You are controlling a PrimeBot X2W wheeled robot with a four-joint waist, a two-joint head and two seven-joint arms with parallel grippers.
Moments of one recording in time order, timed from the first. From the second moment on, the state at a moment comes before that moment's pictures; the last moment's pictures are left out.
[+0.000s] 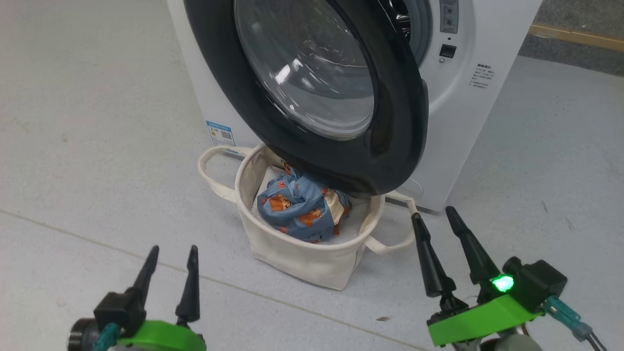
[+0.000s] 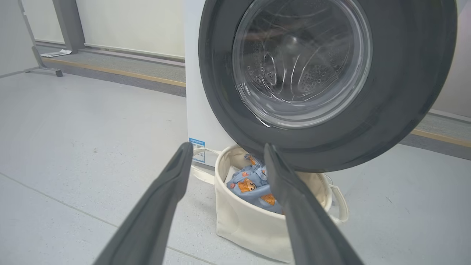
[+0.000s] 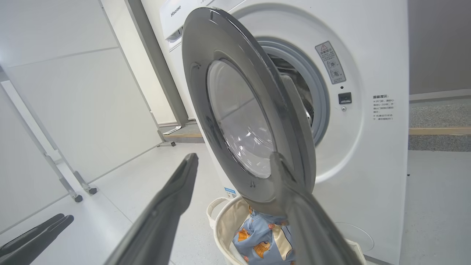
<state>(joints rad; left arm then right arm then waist) -0.13 0.21 -0.24 0.26 -0.35 0.09 -0.25 -0.05 -0.05 0.24 0.02 0.34 0.13 -0.25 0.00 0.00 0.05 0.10</state>
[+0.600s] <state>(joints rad) -0.12 0.13 -0.11 0.29 -0.26 0.00 -0.25 -0.05 -0.05 0.22 0.02 0.34 0.13 -0.25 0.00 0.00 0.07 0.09</state>
